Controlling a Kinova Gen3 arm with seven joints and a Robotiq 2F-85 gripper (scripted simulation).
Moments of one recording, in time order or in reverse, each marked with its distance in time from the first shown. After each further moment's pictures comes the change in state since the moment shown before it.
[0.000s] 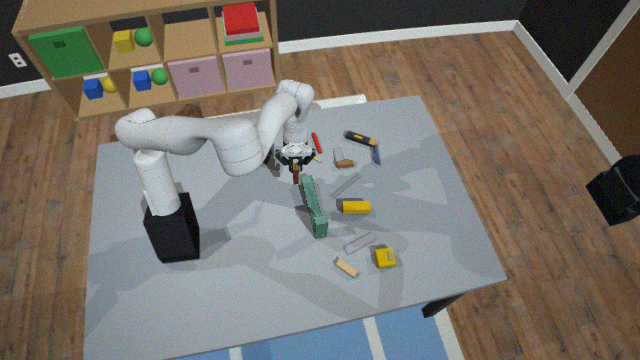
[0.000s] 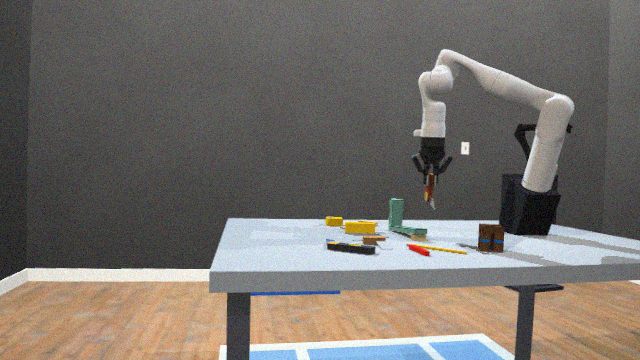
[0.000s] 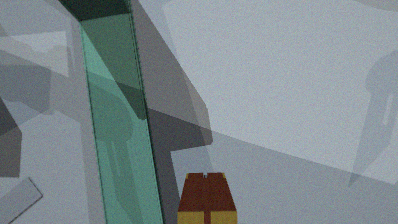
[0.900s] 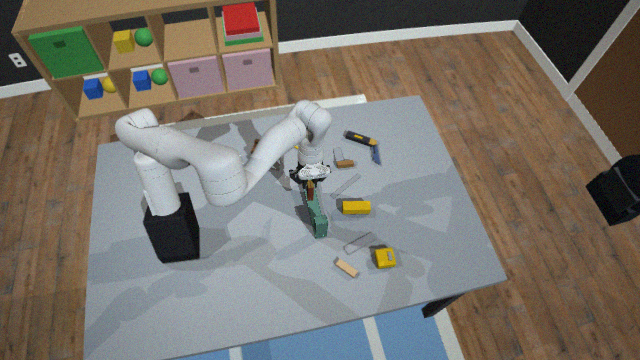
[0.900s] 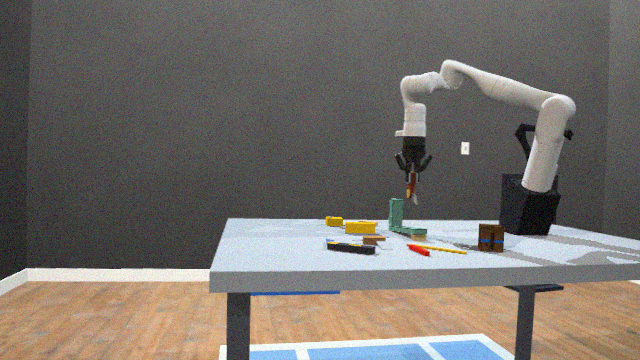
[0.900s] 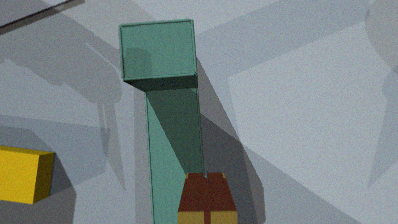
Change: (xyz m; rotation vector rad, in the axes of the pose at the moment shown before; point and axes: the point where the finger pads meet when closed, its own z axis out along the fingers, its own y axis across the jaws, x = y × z) arm 0.072 -0.043 0.002 0.014 -0.057 -0.100
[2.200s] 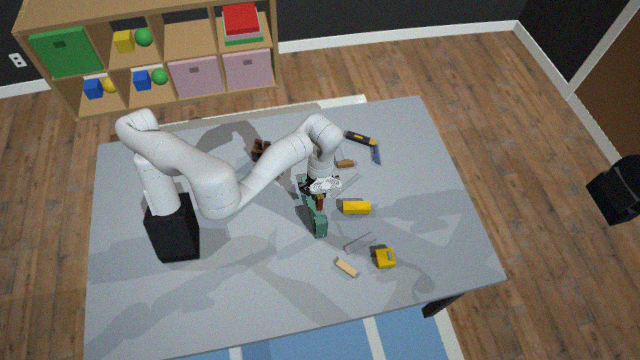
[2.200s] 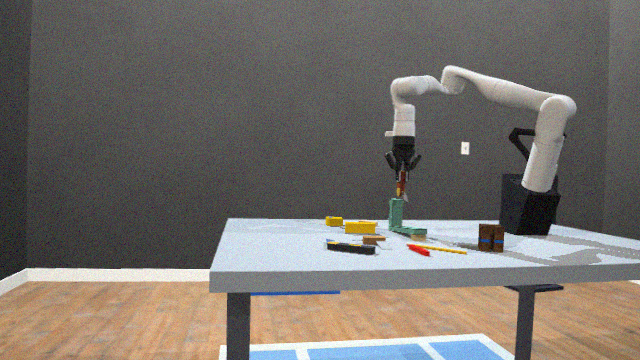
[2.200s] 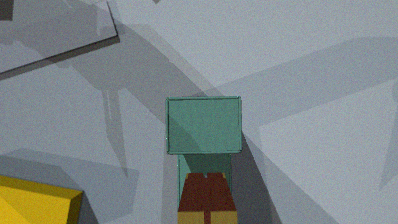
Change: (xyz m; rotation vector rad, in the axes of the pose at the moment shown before) arm 0.045 -0.021 -0.001 0.009 -0.034 -0.059
